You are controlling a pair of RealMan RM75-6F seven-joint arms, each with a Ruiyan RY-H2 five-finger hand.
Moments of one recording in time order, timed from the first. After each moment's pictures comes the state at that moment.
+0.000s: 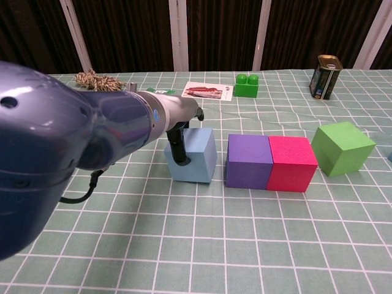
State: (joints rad) left arm -1.26 -1.84 -0.38 -1.67 0.11 1.41 1.13; right arm 0.09 -1.12 0.11 -1.66 -1.39 1.40 0.14
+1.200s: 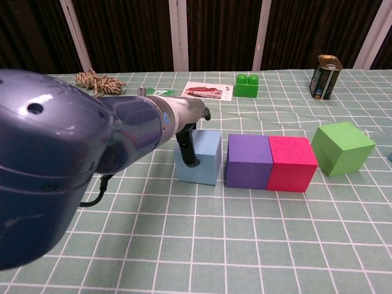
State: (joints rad) left arm -1.25 -1.89 -0.42 -1.63 0.13 1.38 1.14; right arm 0.09 -1.12 0.11 -1.66 -1.39 1.40 0.14
